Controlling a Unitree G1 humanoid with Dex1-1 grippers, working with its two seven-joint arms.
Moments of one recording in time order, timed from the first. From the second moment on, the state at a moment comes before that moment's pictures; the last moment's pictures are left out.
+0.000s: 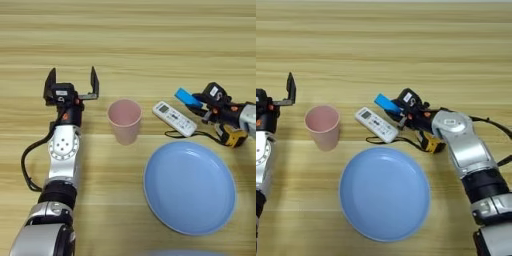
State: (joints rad) left arm -0.37 0.07 0.14 0.67 -0.05 -0.69 0.00; right arm -0.43 -0.44 0.17 0.29 0.05 0.17 0.70
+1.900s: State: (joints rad) left arm -0.37 0.07 0.14 0.67 -0.04 -0.69 0.00; right arm -0.57 -0.30 0.13 0.59 -0.02 -0.03 0.58
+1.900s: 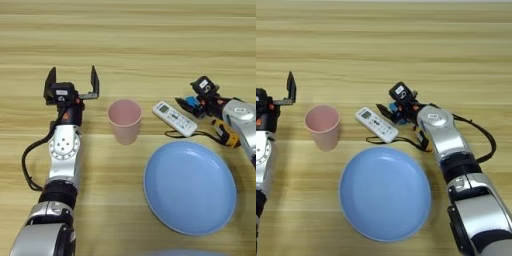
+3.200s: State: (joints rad) left arm -0.37 0.06 0.13 0.66 -0.04 -0.69 0.00; right arm -0.33 -0.32 0.24 0.22 0.16 -0.05 0.94
